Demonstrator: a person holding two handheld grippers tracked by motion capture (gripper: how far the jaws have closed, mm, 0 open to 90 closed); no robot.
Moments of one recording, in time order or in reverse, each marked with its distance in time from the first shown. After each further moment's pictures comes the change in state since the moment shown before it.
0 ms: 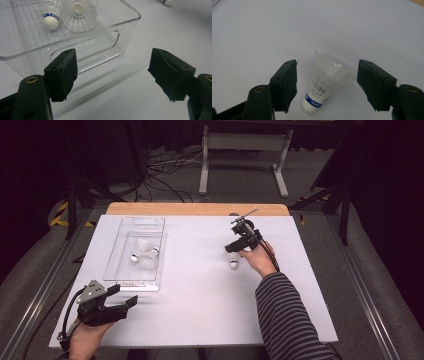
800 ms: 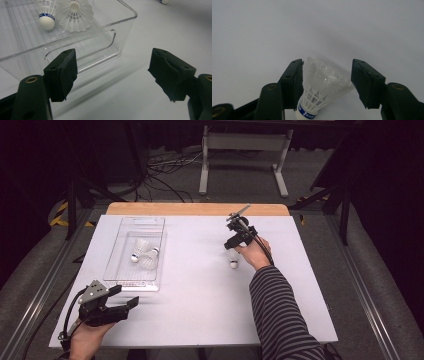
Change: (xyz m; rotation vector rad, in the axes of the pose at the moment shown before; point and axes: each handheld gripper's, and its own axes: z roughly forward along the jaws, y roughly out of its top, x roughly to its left) left arm -0.001 0.000 0.001 0.009 -0.016 0.016; right arm -0.002 0.017 0.018 0.080 -0.031 0.009
